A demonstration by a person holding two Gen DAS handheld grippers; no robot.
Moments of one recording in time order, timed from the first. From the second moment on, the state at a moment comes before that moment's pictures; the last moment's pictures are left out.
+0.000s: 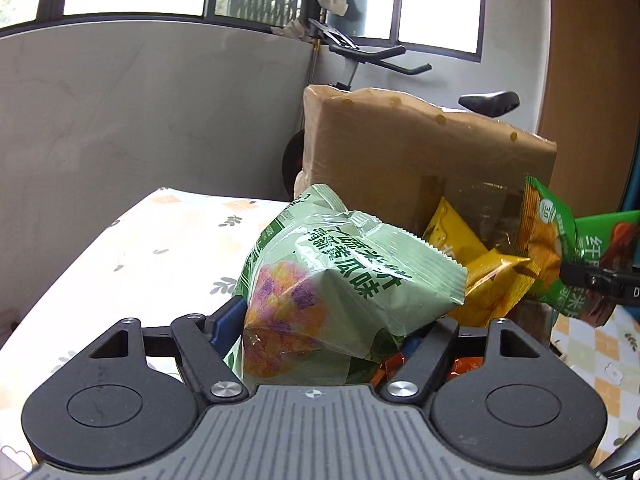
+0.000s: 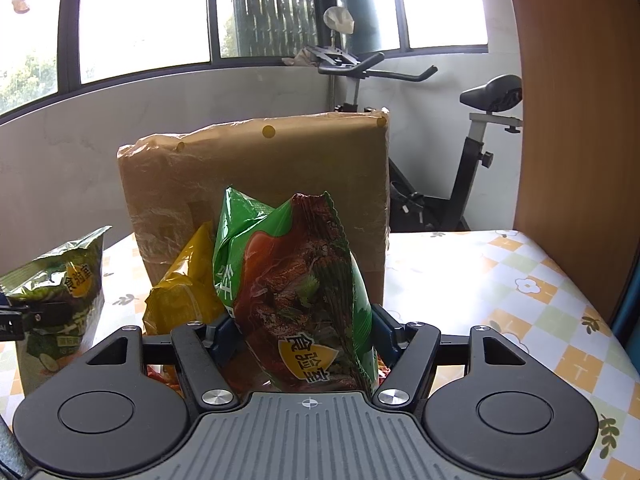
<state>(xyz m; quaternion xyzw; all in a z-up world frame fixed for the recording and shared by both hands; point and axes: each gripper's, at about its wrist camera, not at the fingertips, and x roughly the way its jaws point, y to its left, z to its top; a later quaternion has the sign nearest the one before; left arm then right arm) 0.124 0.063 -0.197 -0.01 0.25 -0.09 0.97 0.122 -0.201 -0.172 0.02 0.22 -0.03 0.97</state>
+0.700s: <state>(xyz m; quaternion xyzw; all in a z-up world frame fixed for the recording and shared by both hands) 0.144 0.047 -0.059 -0.11 0.10 -0.18 0.97 0.125 -0.235 -0.049 0.07 0.13 0.00 0.99</state>
